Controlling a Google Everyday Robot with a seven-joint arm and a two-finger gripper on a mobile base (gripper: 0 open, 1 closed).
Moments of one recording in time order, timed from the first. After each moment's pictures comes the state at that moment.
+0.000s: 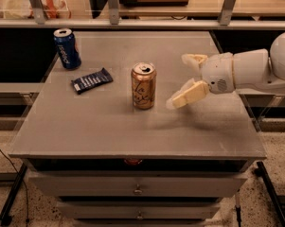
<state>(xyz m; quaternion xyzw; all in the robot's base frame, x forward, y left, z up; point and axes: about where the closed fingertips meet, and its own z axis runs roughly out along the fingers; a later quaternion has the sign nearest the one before) 0.567 -0.108 0.885 -0.49 0.68 0.28 0.47</state>
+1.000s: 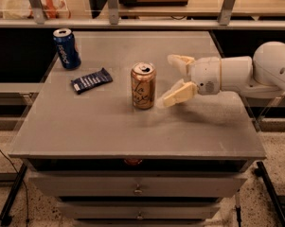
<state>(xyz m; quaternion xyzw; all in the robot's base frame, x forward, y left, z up) 0.576 -0.073 0.881 -0.49 0.62 0.35 0.50</state>
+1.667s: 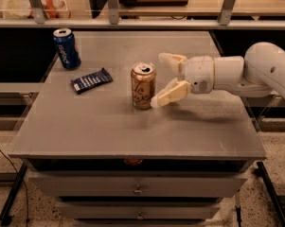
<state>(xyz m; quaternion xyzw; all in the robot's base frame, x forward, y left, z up) 0.573 -0.053 0.888 -0.50 0.59 0.39 0.51</state>
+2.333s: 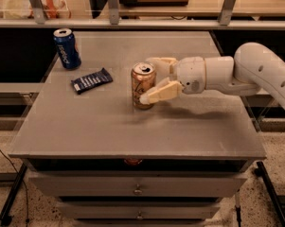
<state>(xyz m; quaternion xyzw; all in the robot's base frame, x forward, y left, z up) 0.571 -0.030 0.886 -0.51 0.57 0.42 0.49</state>
